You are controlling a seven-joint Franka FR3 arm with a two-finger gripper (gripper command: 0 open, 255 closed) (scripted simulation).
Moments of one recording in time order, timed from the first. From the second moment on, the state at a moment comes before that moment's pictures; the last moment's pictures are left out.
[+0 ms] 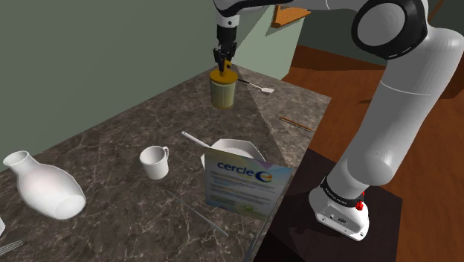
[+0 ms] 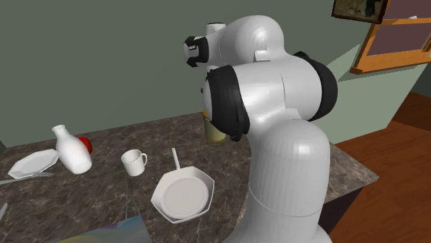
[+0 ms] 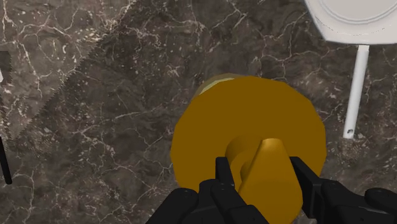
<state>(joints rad) 0.01 0.16 -0.08 -1.63 0.00 1.82 -0.20</state>
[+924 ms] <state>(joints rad) 0.01 0.19 -0.08 -1.42 0.01 1.63 -0.20</state>
